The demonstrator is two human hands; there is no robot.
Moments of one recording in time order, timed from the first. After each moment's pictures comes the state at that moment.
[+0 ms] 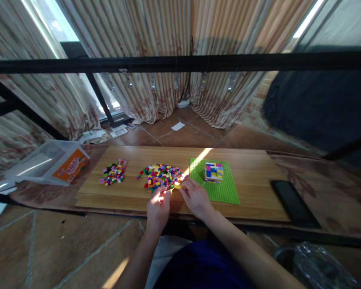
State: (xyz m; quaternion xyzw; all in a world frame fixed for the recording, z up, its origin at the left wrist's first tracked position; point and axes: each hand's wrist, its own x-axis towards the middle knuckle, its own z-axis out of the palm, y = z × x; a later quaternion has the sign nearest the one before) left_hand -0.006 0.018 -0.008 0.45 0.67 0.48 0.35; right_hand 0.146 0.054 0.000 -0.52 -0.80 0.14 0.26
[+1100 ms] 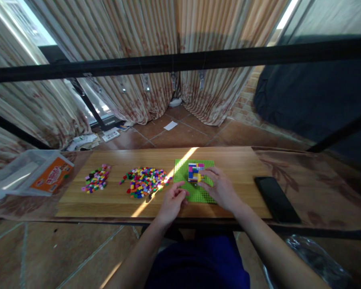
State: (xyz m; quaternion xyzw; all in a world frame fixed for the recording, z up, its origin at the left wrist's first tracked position) left_hand 0.093 0.045 0.019 0.40 0.50 0.44 0.63; right_hand 0.285 0.076 0.030 -0.53 -0.78 0.11 0.32
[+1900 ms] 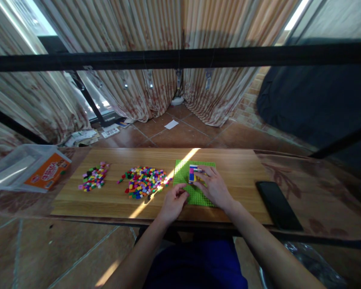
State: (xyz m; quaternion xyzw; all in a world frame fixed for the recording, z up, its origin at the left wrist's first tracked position) left_hand 0.096 0.059 -0.005 0.45 0.53 0.41 0.59; right_hand 0.278 0.098 0.017 -0.47 -0.84 0.04 0.28
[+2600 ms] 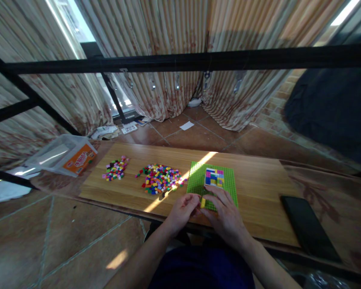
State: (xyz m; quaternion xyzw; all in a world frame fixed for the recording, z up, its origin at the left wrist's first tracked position) left_hand 0.078 0.030 0.009 0.41 0.48 0.40 0.66; right_hand 0.253 0.038 0.011 -0.42 -0.85 0.06 0.33
